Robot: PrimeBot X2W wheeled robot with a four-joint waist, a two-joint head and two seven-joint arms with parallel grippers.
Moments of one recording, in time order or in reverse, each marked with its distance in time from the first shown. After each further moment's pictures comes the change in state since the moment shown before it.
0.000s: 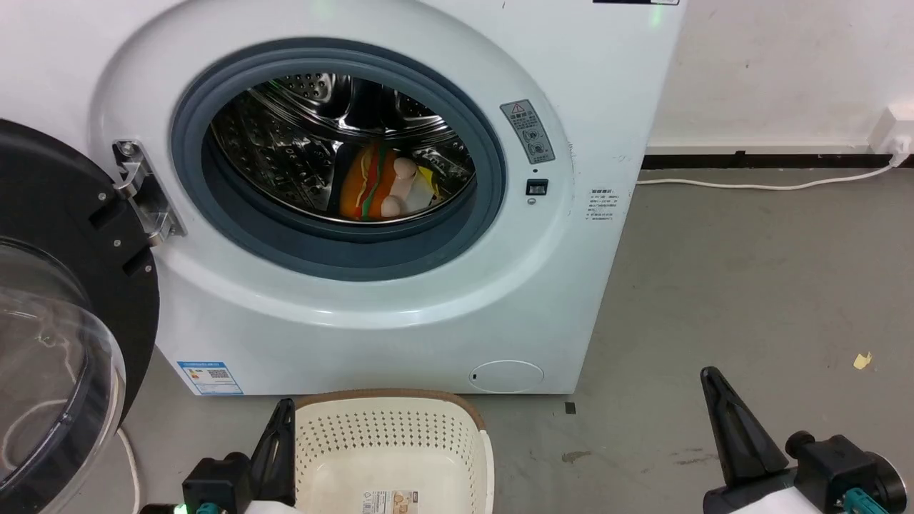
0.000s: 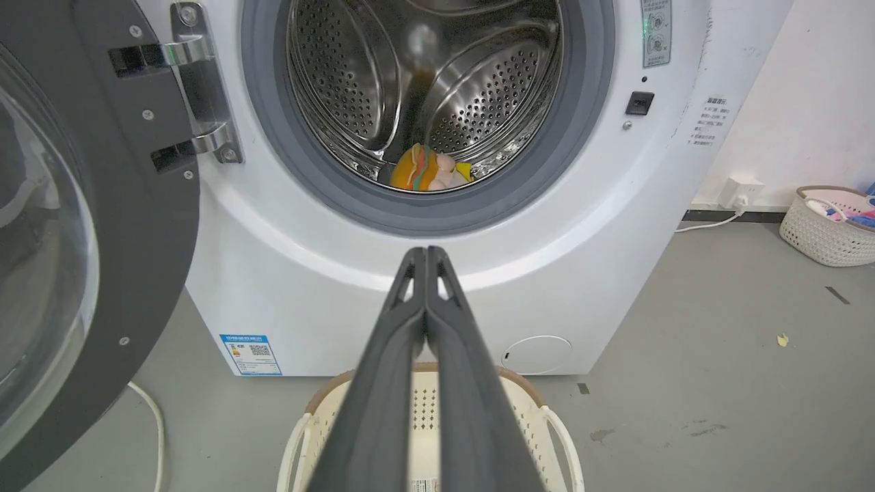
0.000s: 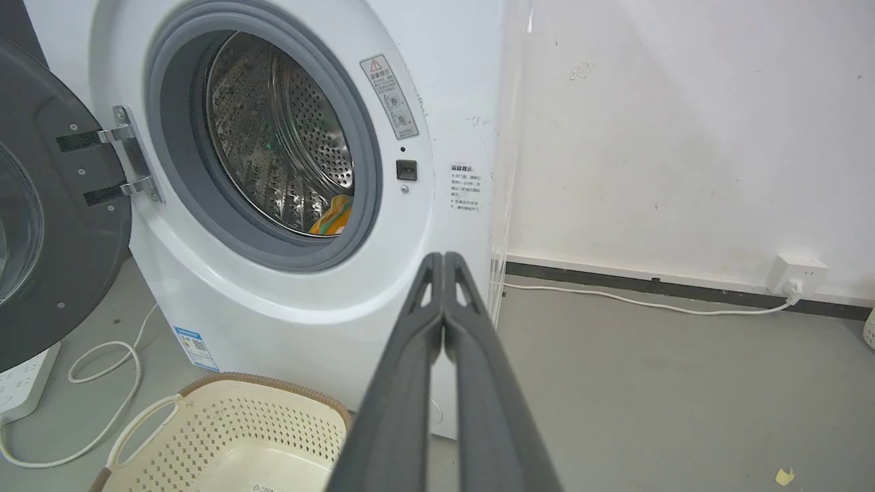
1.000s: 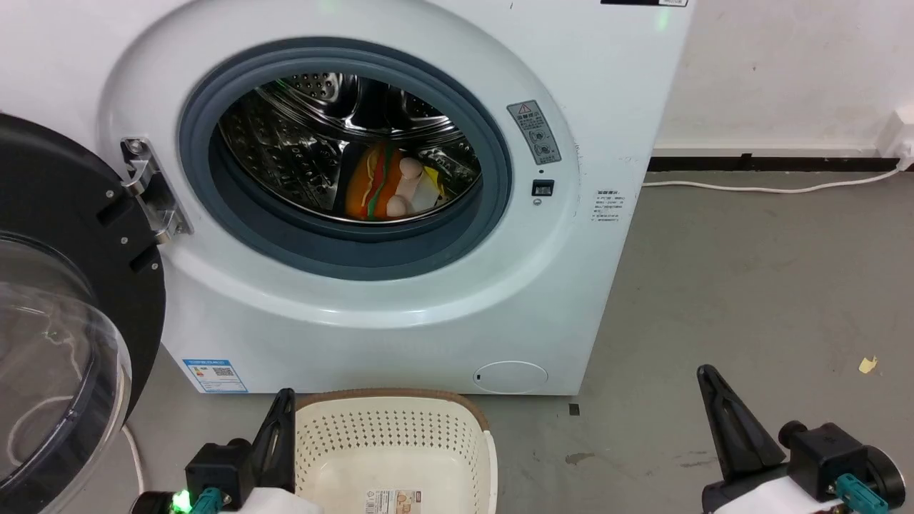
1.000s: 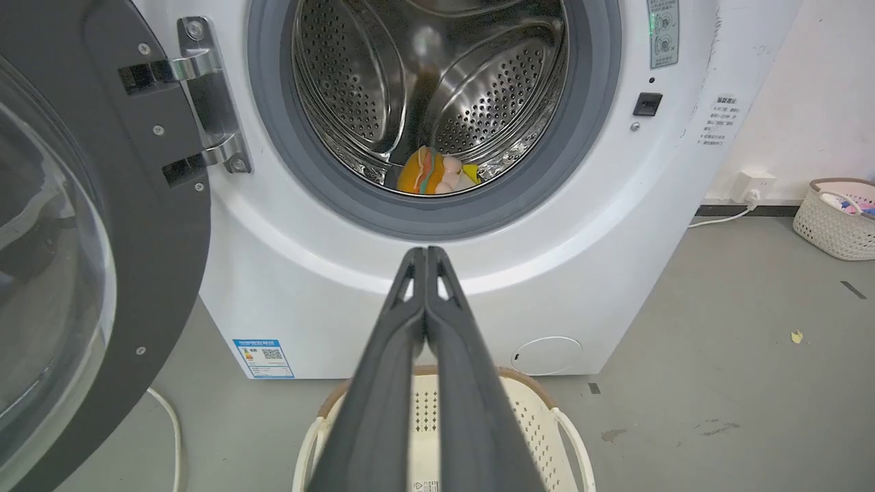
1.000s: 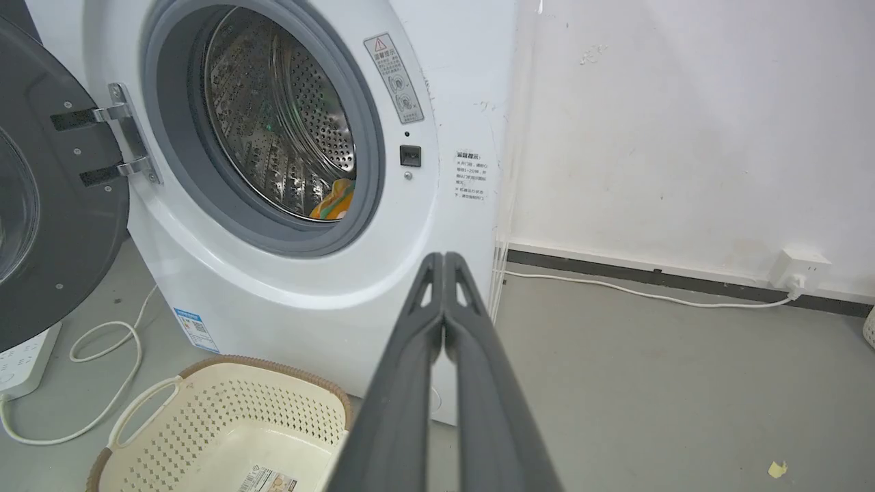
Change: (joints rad) left arm -0.010 -0.029 0.039 -0.031 0.059 -0.023 0.062; right arm -0.014 0.000 -0.003 0.000 -0.016 0.000 0.062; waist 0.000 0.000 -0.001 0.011
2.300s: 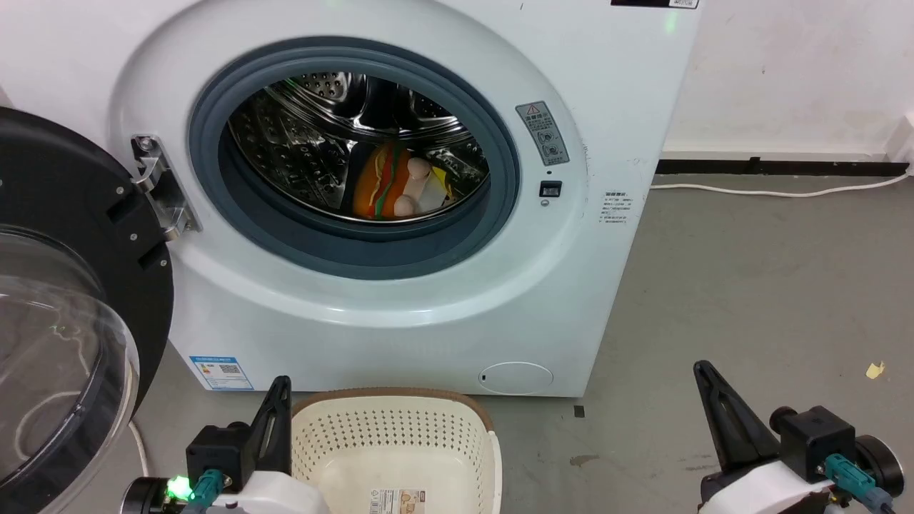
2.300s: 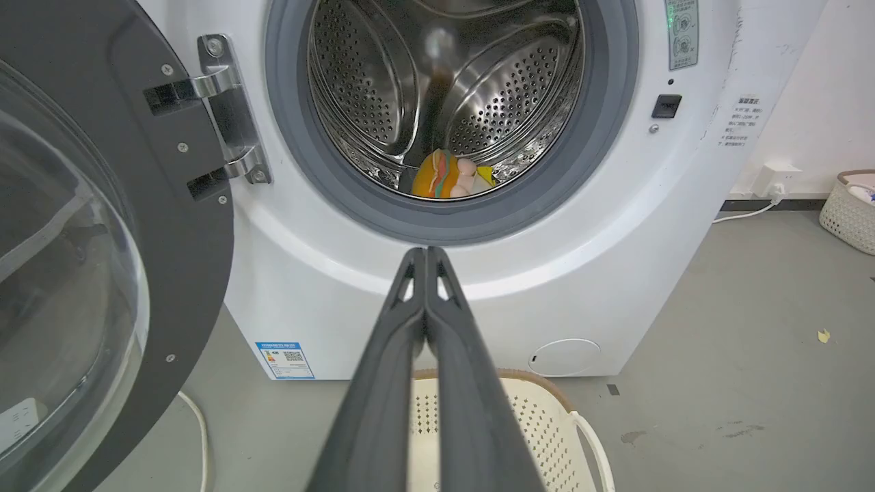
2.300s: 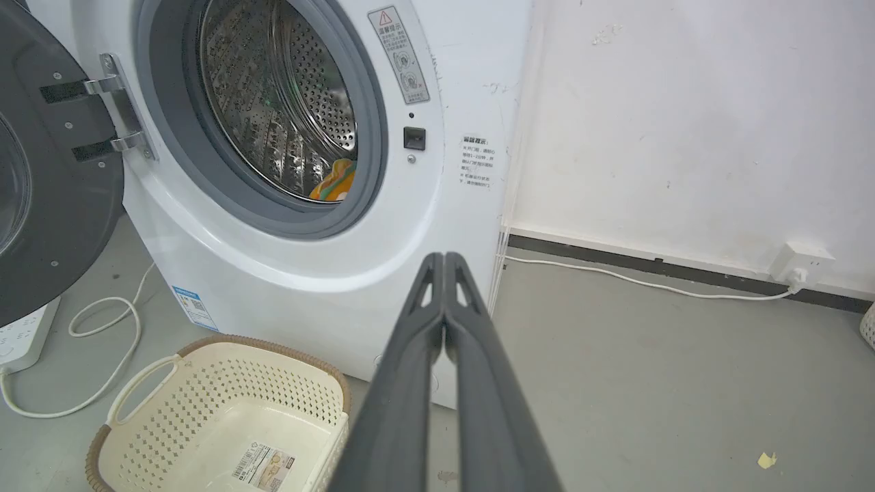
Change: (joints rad) left arm -0.013 -0.040 0.056 -0.041 0.079 -0.027 0.079; right arm -0.025 0.000 -0.003 0.000 -0.018 0.000 0.079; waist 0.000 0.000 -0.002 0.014
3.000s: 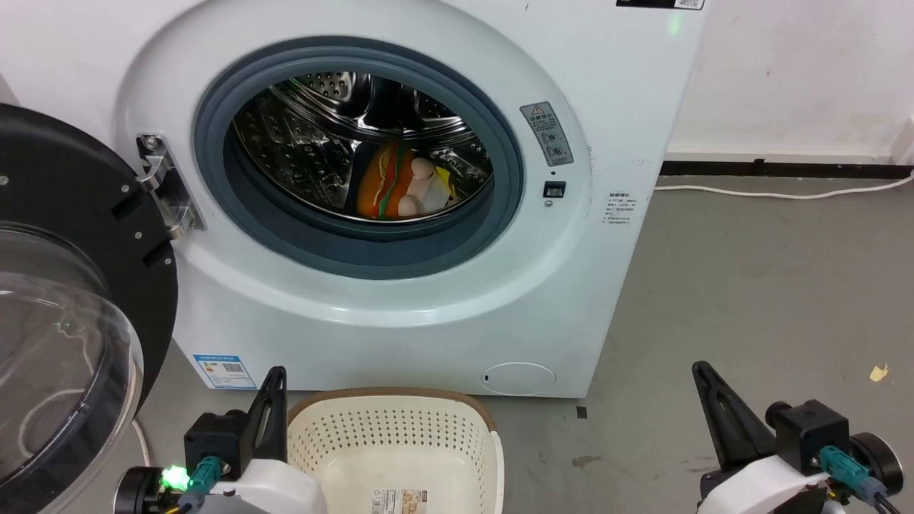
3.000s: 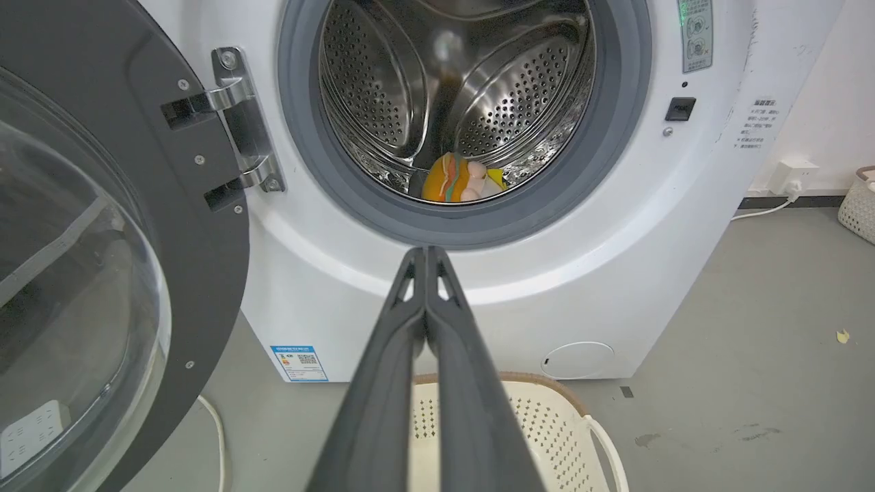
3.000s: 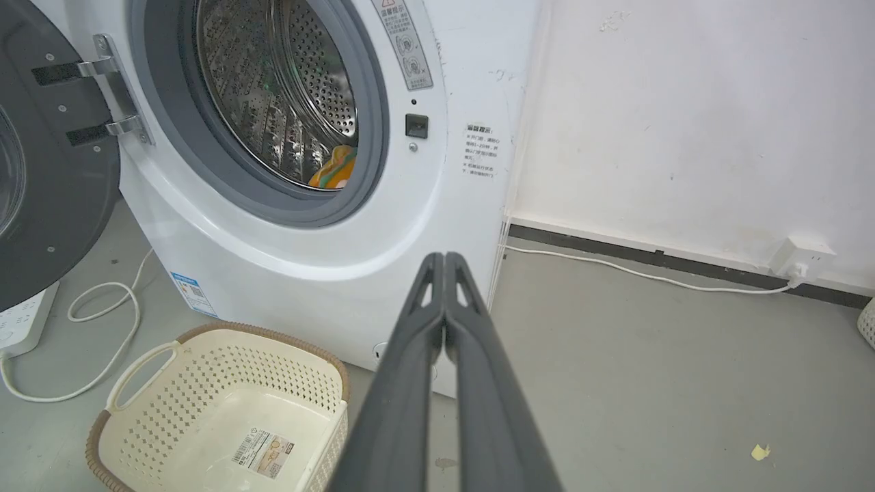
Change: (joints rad) left arm -0.015 -0.016 0.028 -0.023 0.042 -0.016 0.044; right arm -0.009 0.000 -0.001 0.000 -0.010 0.000 0.044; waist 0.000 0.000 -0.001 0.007
